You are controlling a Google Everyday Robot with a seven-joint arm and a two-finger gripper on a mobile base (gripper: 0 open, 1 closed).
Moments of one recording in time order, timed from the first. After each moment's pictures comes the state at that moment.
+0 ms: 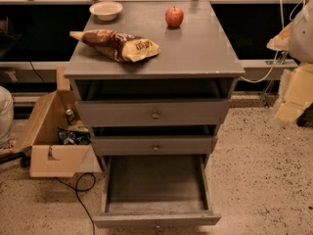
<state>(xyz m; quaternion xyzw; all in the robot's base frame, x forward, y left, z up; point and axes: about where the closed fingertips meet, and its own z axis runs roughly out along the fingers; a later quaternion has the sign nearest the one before) 0.438 -0.216 0.977 -0.60 0.78 -0.04 0.16</state>
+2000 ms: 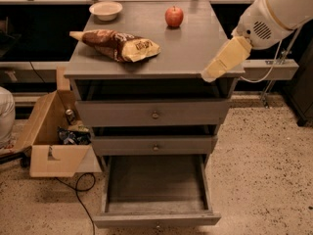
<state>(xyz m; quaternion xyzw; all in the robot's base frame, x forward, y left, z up) 0.558 -0.155 0.958 -0.45 0.84 0.10 0.29</state>
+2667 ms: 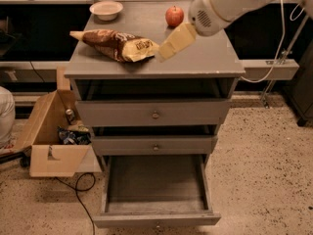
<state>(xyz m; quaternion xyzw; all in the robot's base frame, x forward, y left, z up) 0.626 -0.066 0.961 -0.42 0.83 0.12 0.34</state>
